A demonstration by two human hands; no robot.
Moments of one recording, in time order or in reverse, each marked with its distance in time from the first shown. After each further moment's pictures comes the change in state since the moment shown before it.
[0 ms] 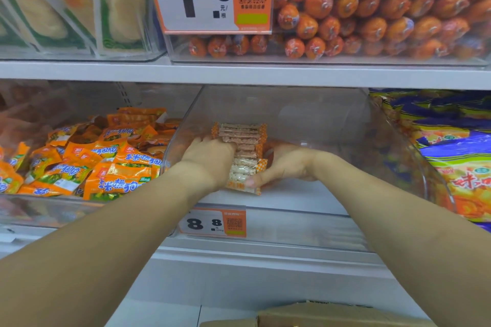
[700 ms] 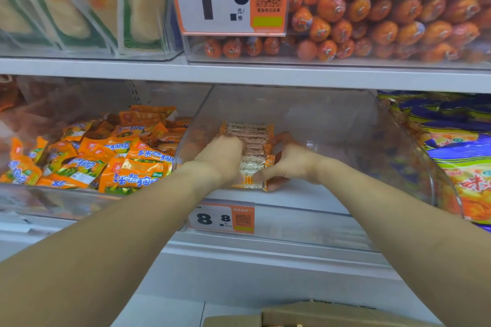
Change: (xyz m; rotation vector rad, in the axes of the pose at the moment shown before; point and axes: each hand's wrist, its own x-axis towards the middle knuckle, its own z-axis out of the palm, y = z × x) left_hand 0.005 -0.001 0.008 -0.405 0.040 -0.028; right_hand 0.000 -0.006 0.010 -0.033 0.252 0.151
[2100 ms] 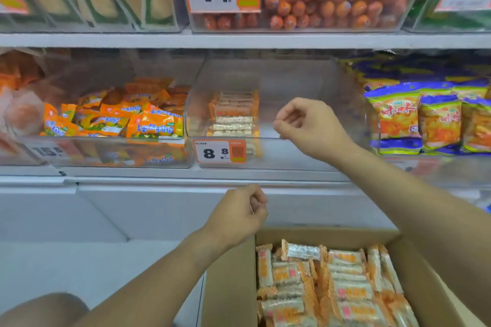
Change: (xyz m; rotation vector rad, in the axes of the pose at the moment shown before) left_hand -0.180 0.040 0.080 -0.676 0.034 0.090; right_hand -0.141 -0.013 0.002 -0.108 0.506 -0.396
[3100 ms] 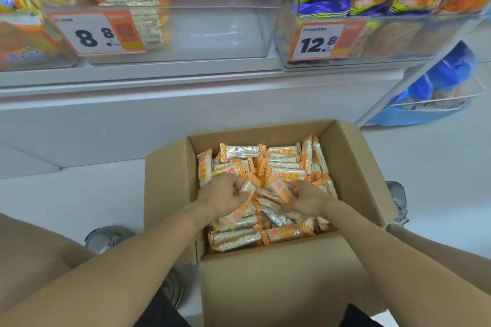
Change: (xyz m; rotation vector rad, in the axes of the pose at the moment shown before) left_hand -0.082 -0.057 0.212 0.122 -0.501 -0.211; right_hand -0.309 0.220 -0.005 -0.109 -0.712 0.987
